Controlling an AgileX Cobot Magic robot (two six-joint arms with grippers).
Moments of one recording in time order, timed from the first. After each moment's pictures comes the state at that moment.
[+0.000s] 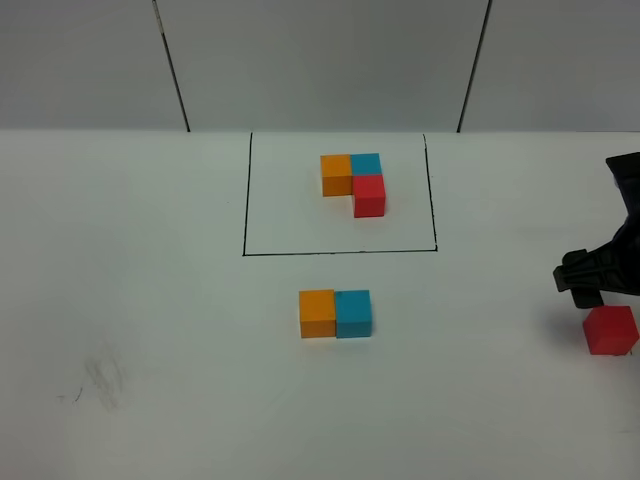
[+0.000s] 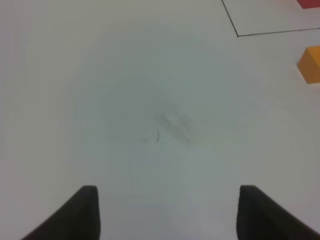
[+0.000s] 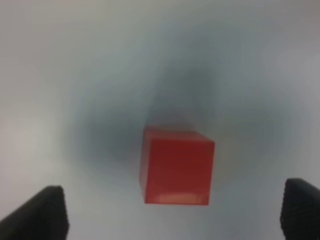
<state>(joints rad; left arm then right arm) -0.04 -0.01 -0.51 -0.04 1.07 0.06 0.13 1.63 -0.99 -0.26 0.69 0.19</state>
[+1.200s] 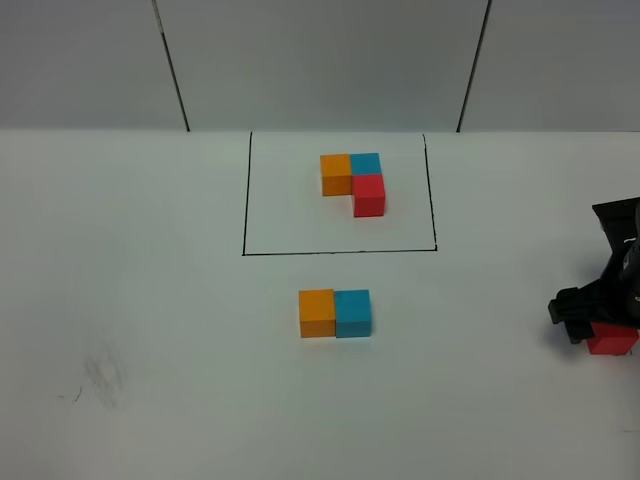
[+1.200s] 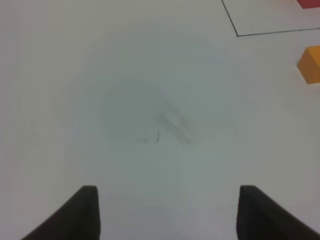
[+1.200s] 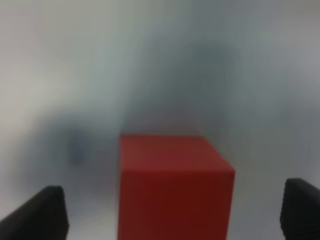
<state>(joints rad) -0.04 -0.01 -0.51 -0.04 1.07 0.06 0.08 1.85 -0.98 -0.26 0.59 0.18</state>
